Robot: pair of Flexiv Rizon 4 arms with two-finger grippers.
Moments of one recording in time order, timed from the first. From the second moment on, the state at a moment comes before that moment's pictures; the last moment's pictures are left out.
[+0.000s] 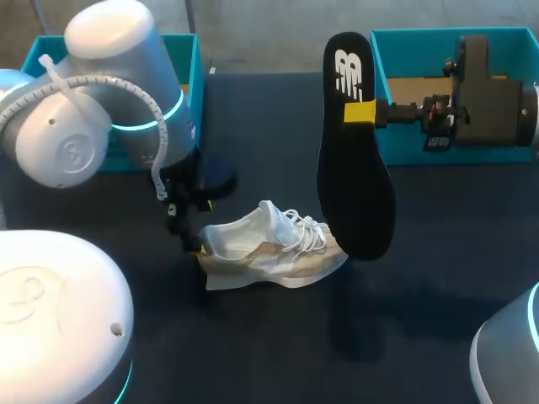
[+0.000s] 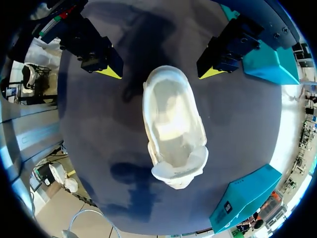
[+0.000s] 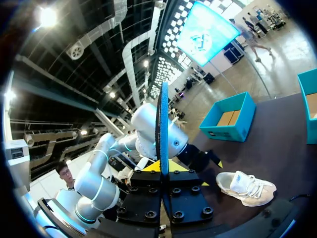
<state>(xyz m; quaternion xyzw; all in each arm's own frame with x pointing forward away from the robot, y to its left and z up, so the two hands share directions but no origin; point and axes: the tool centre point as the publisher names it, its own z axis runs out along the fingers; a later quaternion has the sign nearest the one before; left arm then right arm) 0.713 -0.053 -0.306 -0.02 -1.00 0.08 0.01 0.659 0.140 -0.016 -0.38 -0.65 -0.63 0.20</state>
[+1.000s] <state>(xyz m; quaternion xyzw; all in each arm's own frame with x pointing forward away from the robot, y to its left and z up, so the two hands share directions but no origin) 0.732 -0.089 -0.316 0.00 -1.00 0.07 -0.02 0.659 0.140 -0.016 -0.38 -0.65 -0.63 0.20</state>
